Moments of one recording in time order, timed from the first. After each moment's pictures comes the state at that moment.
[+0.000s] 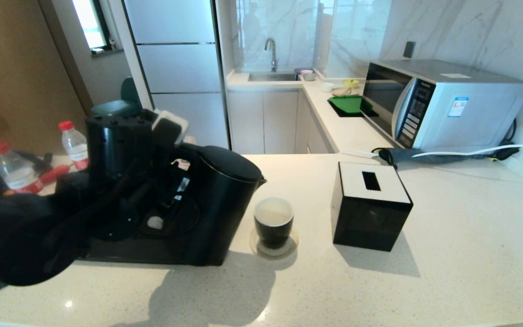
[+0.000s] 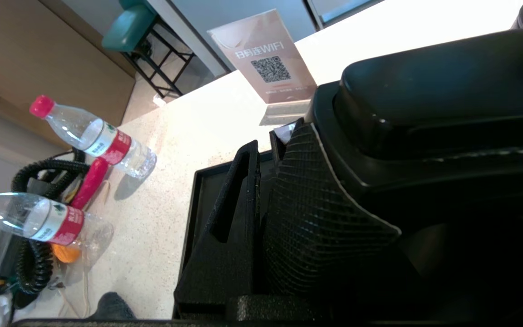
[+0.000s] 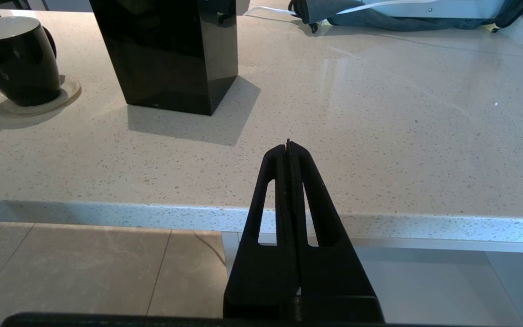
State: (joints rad) left arm -0.52 1.63 -0.83 -0.54 0.64 0.33; right arm 0.01 0.00 0.00 0.00 0.01 -0.02
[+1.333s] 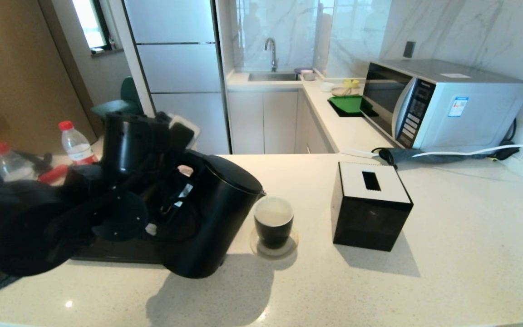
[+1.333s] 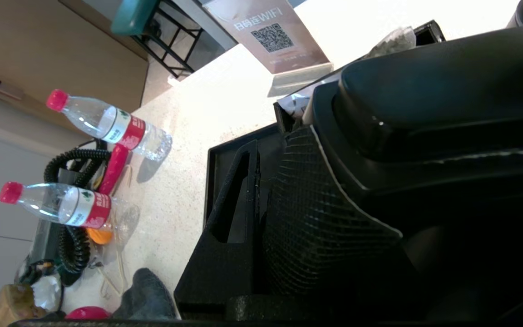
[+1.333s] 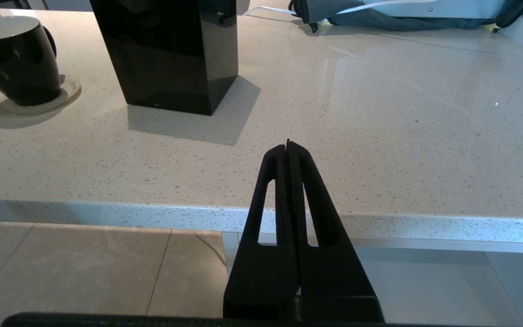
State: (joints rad) left arm -0.57 1.63 -0.91 -0.34 0.71 0.36; right arm 0.01 0.00 0.00 0.00 0.01 -0.02
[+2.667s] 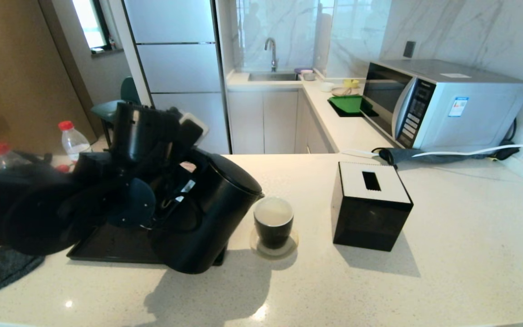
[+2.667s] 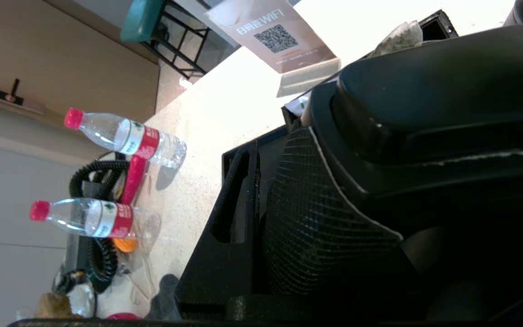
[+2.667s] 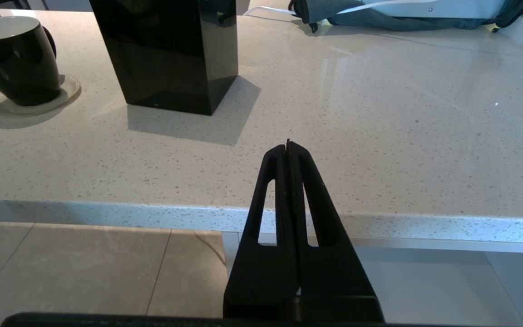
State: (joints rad) left arm -0.56 1.66 -0.99 -0.26 0.71 0.44; right arm 0.01 0.00 0.00 0.00 0.01 -0.02
